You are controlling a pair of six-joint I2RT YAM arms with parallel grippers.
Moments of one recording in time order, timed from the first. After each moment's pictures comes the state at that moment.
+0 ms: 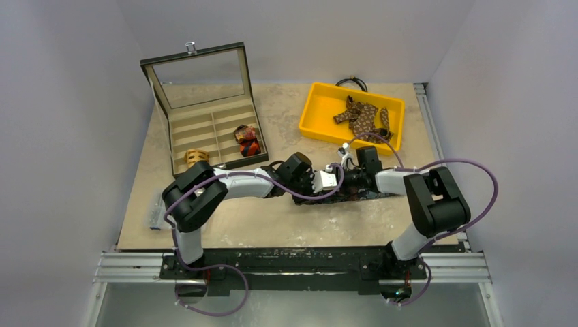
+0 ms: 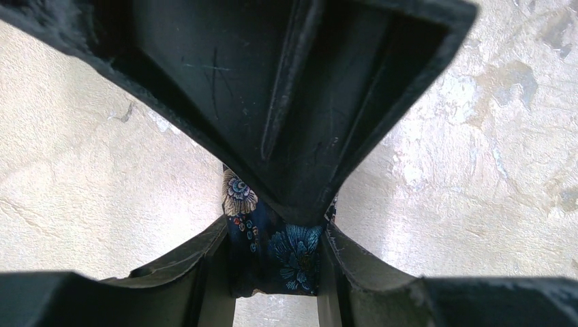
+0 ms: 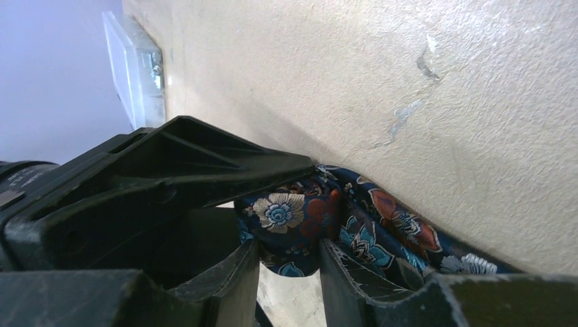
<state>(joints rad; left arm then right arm) -0.91 1.85 1.04 -0.05 0.28 0.43 0.27 1.60 0.61 0.07 -0.85 0.49</state>
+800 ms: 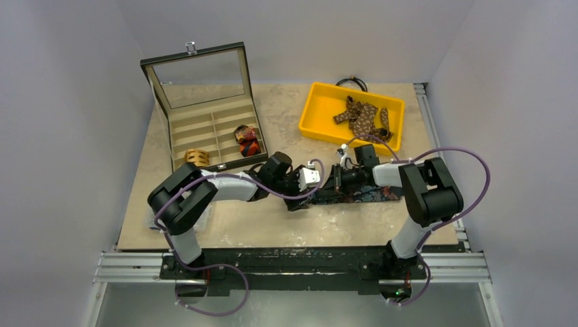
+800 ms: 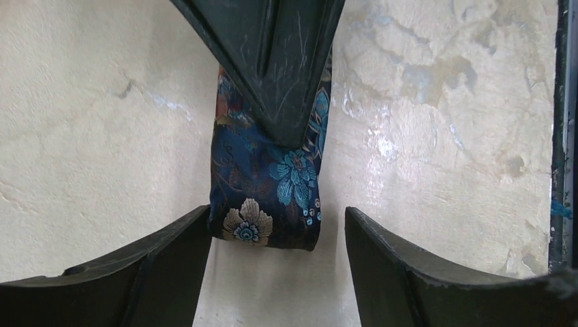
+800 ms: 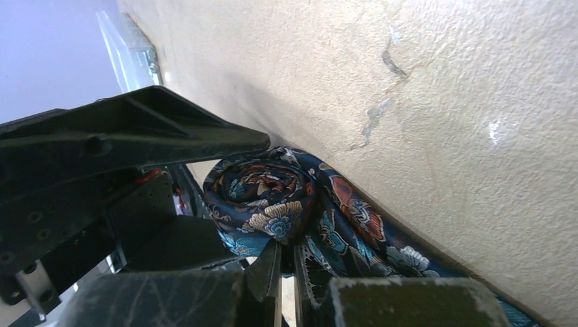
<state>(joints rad) -0.80 1.76 0.84 0.19 0.49 0.36 0.25 1.71 0.68 -0.03 -0.88 0.48</state>
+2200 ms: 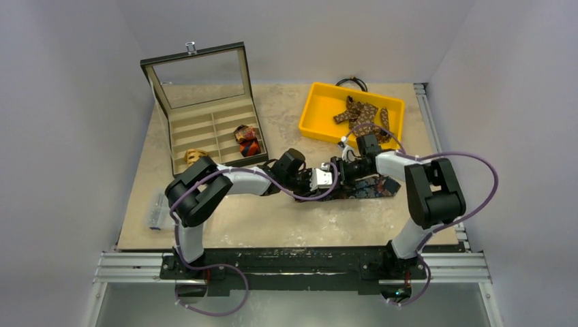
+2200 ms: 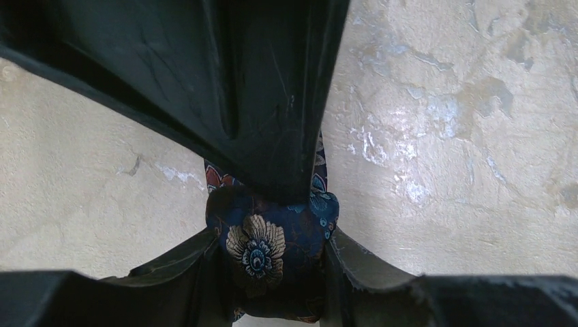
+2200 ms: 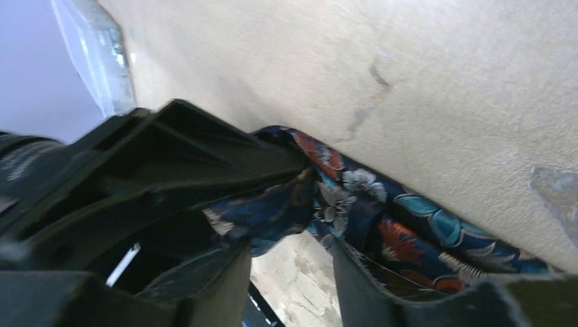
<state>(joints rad) -0.84 1.90 1.00 0.14 0.50 0.50 0.23 1.74 0.86 -0.37 -0.84 0.25</state>
